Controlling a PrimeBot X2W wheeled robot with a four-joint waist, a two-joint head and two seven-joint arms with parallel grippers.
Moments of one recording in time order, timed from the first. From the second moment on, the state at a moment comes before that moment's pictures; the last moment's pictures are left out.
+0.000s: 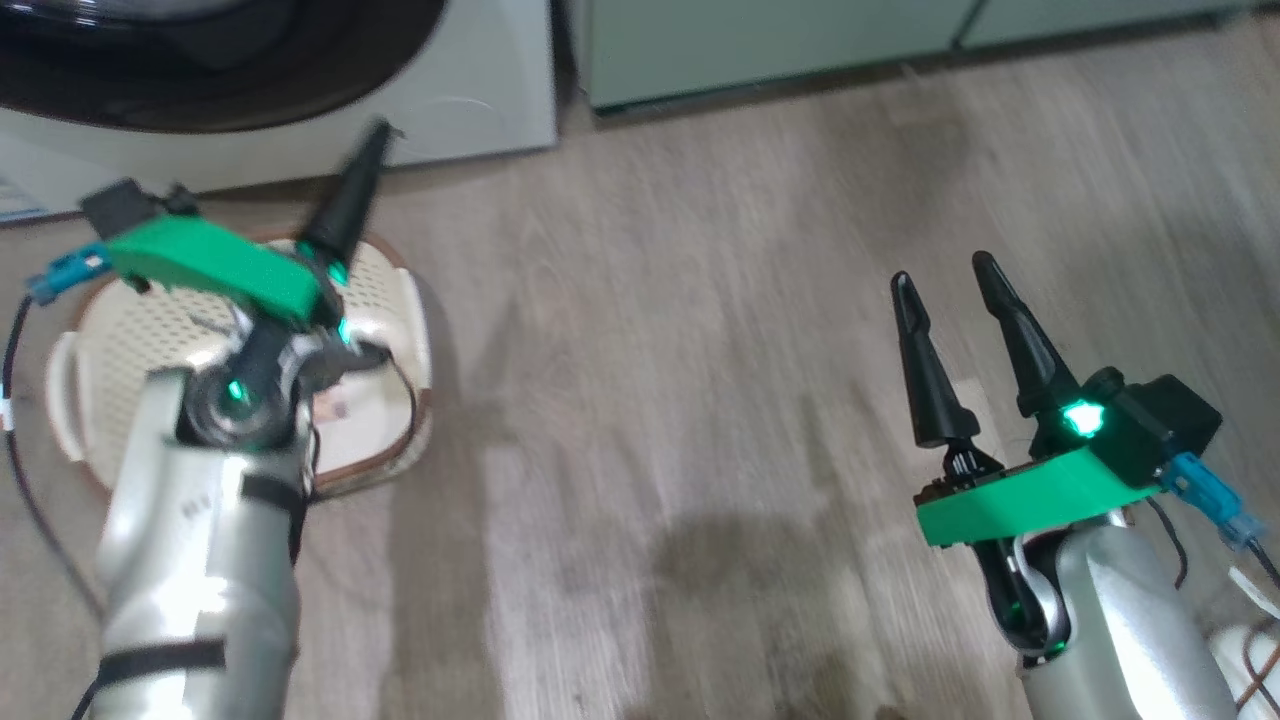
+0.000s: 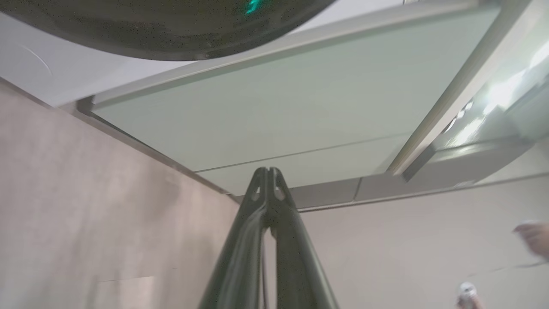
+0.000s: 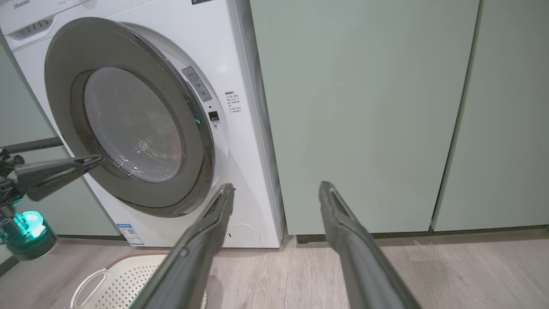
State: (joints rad) left arm -0.64 0.06 -0.03 0.50 -1.44 -0.13 0.28; right arm -0.19 -0.05 0.12 0.08 0.28 0.13 -0.26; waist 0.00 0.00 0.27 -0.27
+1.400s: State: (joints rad) left arm -0.04 0.05 -0.02 0.07 -0.28 -0.13 -0.26; right arm -0.08 -0.05 0.07 0.09 0.23 0.13 -0.26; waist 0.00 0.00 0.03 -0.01
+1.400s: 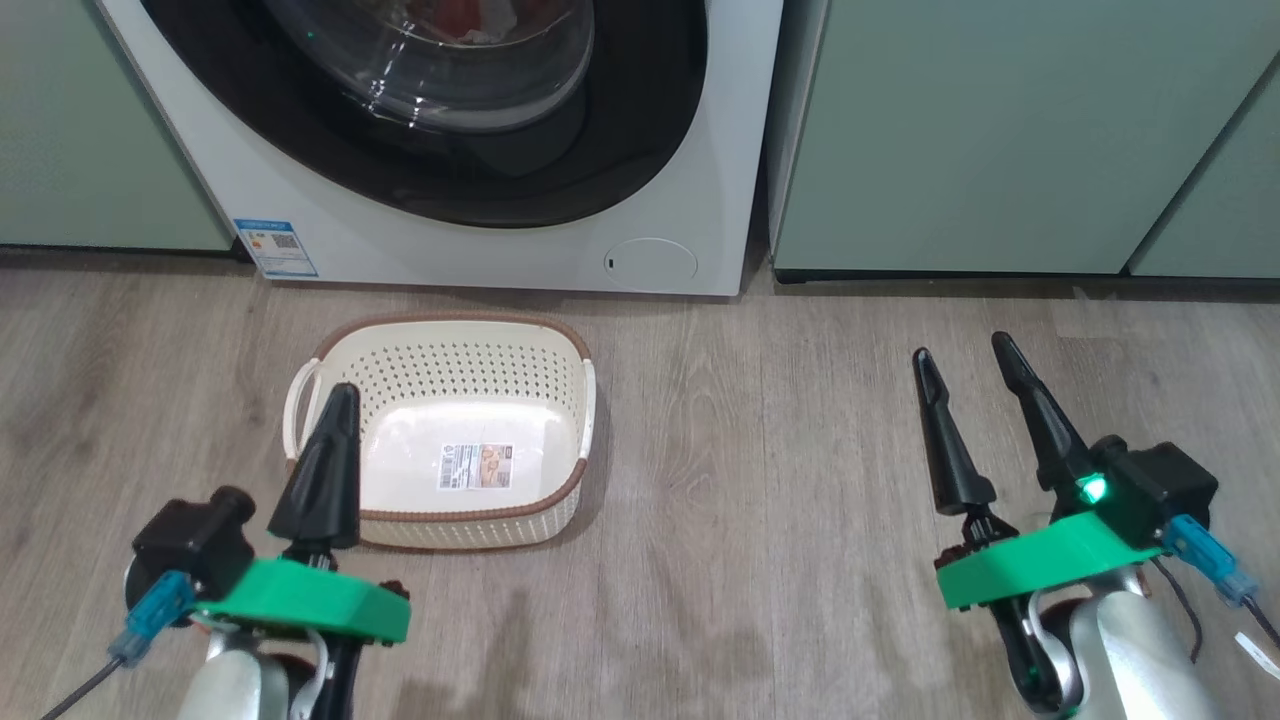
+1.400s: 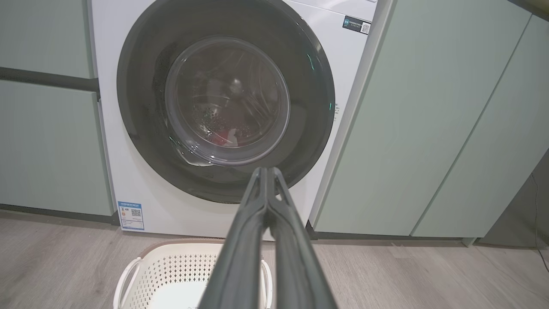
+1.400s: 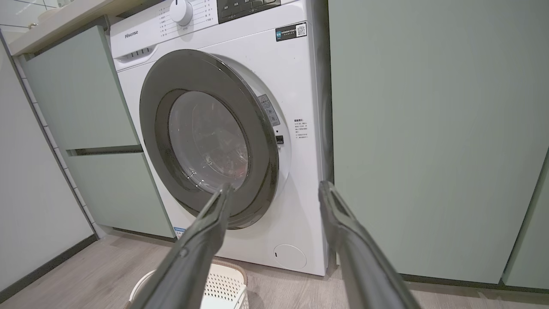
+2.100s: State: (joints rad) left arm -0.04 0.05 -0.03 0.07 -0.28 -0.13 -0.26; right arm -0.07 -0.05 0.07 0.09 0.23 0.13 -0.26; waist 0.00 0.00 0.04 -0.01
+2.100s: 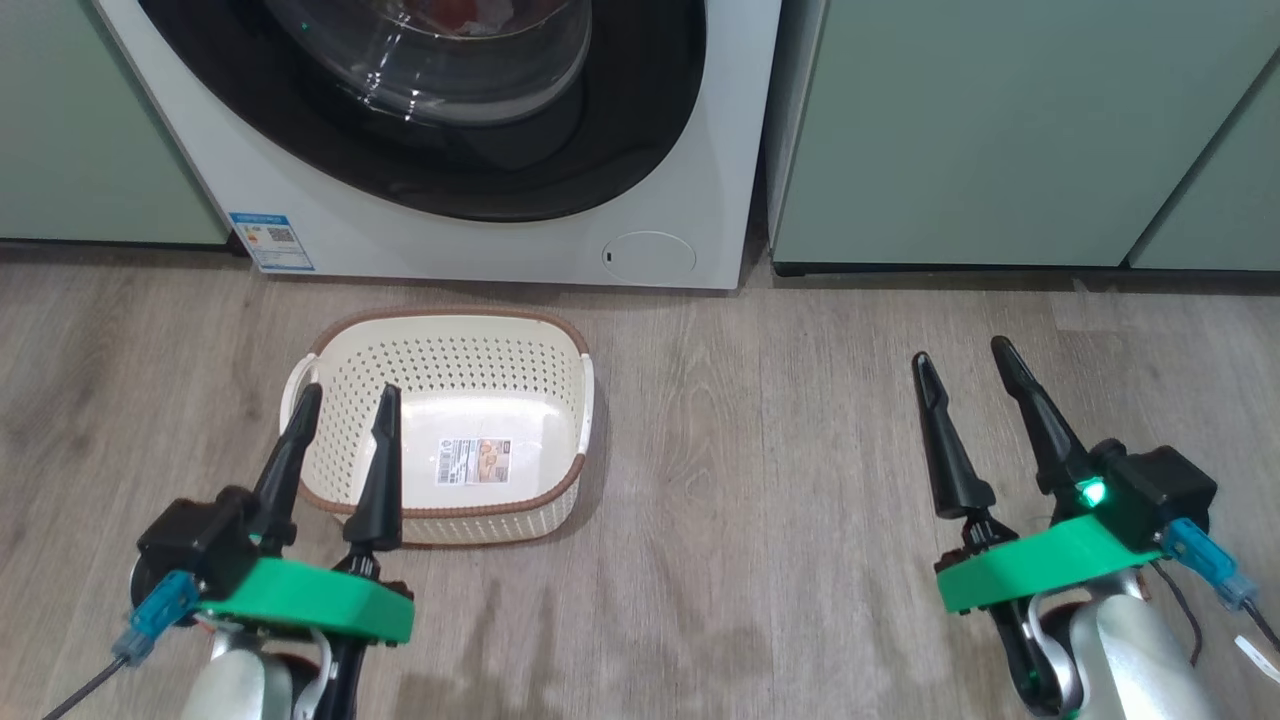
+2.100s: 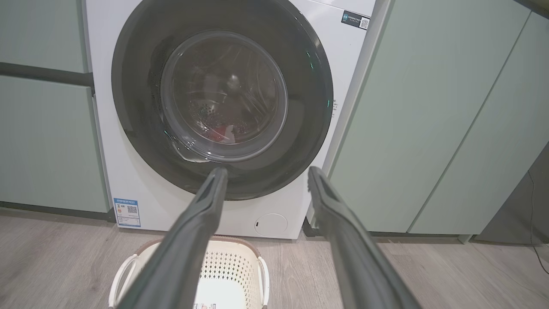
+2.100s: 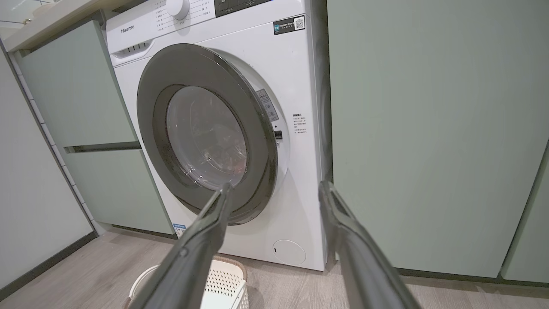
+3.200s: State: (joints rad) left arm -0.04 0.05 -0.04 0.07 -0.26 -0.13 -0.26; right arm -0.07 -0.05 0.07 0.09 0.23 0.13 -0.26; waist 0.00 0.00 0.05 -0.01
